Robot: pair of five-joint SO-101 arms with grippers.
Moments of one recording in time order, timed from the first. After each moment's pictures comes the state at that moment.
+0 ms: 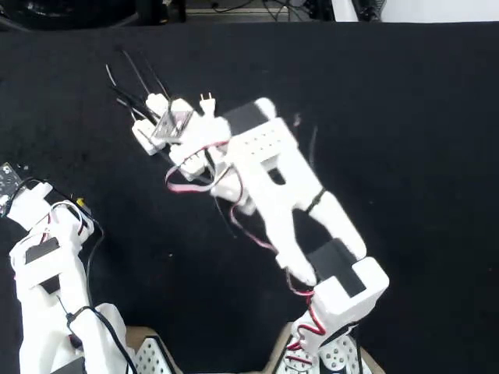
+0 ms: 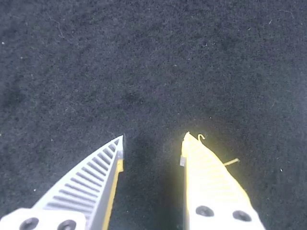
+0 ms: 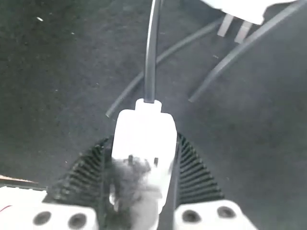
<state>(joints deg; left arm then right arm) -34.2 -41.6 74.2 25.4 13.4 -27.8 10.5 -9.5 94.9 40.0</state>
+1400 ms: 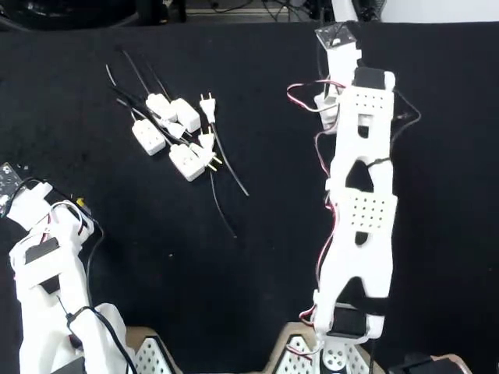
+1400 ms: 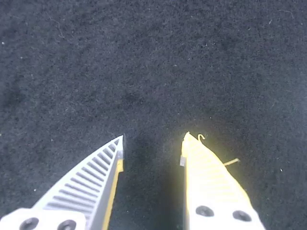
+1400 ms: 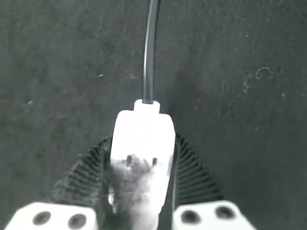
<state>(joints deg) -34.2 -41.6 74.2 25.4 13.4 7.6 62.0 -67.1 80.7 24.5</state>
